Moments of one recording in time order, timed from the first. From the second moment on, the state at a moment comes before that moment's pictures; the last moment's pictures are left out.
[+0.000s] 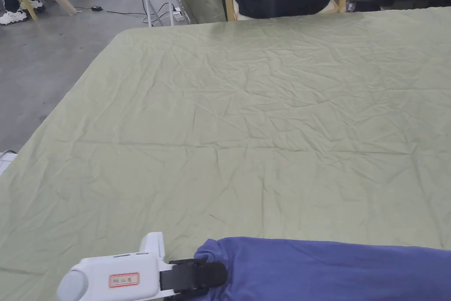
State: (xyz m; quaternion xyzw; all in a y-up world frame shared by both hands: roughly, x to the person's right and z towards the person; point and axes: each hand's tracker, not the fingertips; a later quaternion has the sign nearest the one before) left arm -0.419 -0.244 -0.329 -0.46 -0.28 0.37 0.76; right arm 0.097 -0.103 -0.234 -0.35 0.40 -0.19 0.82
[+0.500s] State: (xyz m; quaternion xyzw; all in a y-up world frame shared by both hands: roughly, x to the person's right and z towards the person) left arm -0.475 -0.135 -0.302 -0.41 -0.26 0.37 0.79; right arm 0.063 -0.082 -0.240 -0.34 0.40 -0.21 0.83
